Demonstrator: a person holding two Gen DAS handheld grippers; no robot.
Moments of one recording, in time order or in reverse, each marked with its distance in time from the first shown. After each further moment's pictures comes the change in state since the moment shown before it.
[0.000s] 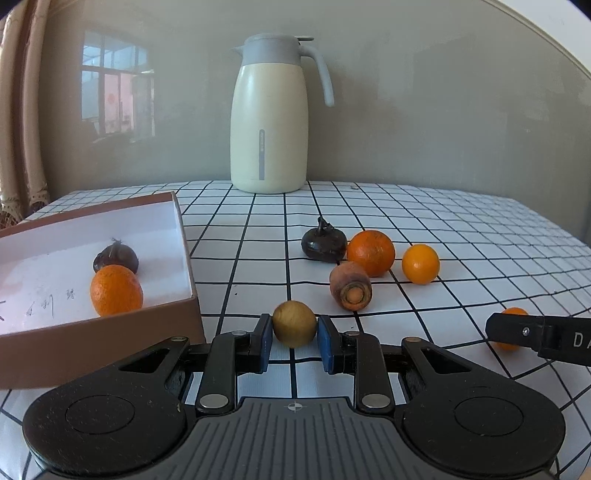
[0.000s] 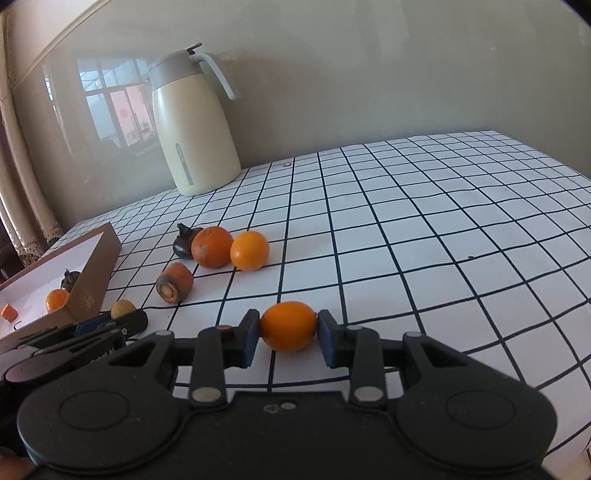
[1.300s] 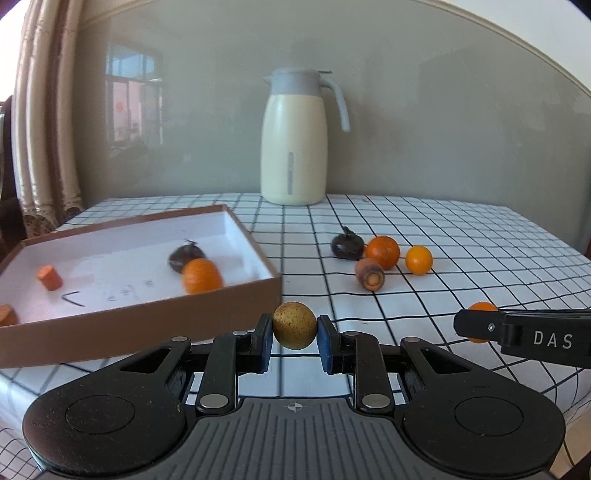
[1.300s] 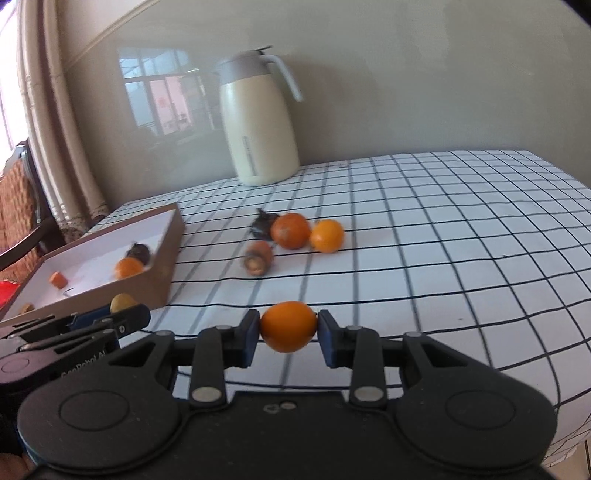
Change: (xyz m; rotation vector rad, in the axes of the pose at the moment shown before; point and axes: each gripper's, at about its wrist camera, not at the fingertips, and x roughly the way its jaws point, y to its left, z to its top) left arm -0.088 0.041 -0.008 0.003 -0.028 0.028; right arm -0.046 0.057 -0.017 -0.105 0.000 0.109
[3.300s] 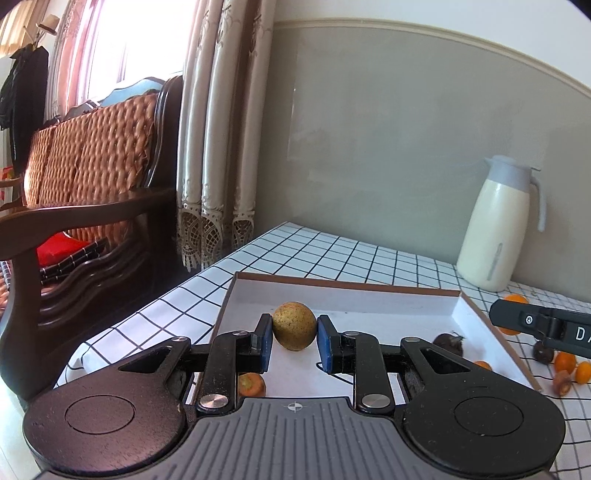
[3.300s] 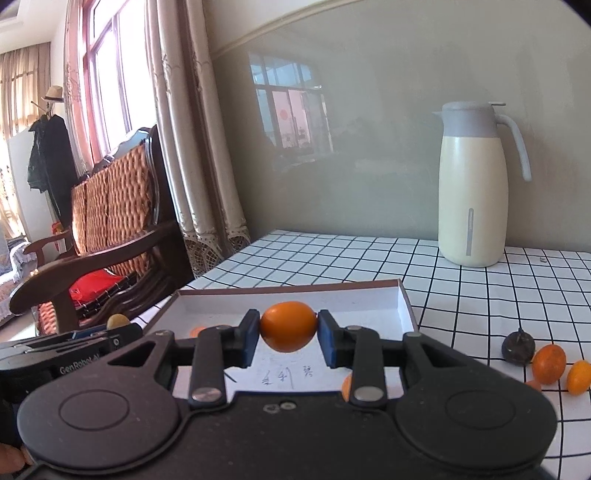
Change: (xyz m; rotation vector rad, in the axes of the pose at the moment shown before) left arm -0.018 0.219 0.040 -0.246 -0.069 0.340; right arm 0.072 0.184 0.068 -0.206 -0.068 0.309
